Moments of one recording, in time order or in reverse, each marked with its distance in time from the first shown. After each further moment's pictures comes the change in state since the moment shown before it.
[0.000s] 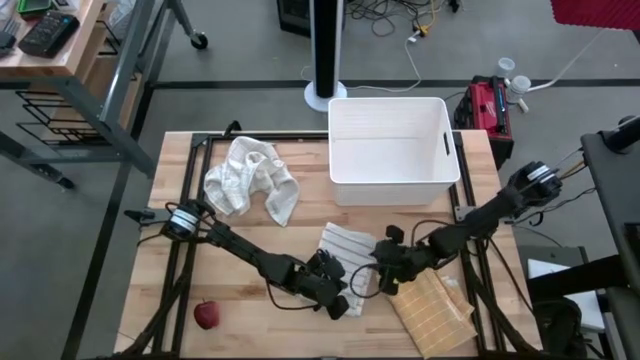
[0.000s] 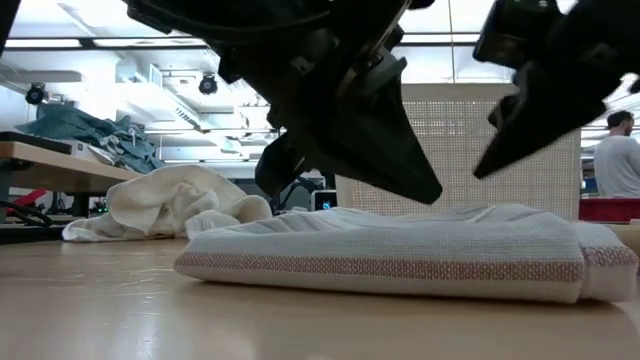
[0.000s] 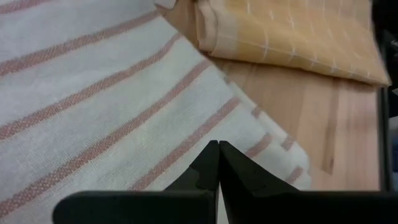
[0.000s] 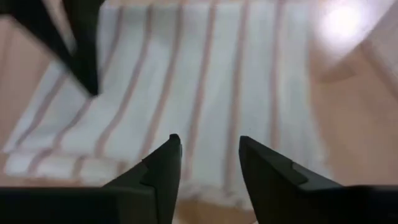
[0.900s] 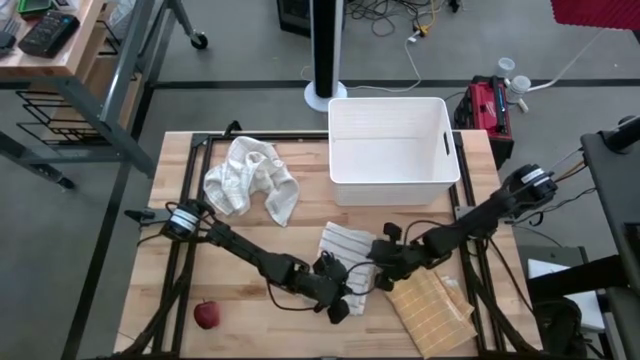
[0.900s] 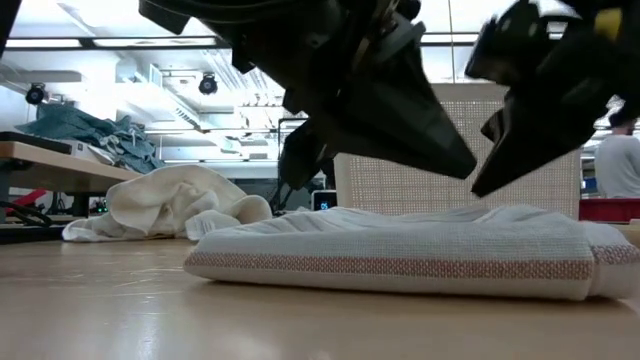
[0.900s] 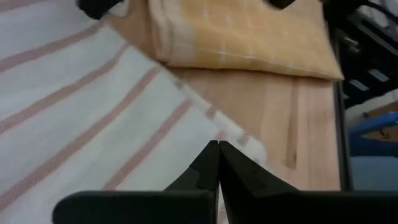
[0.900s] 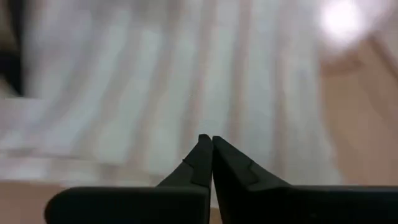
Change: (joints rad) left arm 0.009 0.000 0.001 0.098 0.079 0.092; right arm -0.017 0.053 -0.001 0.025 -0.033 -0.034
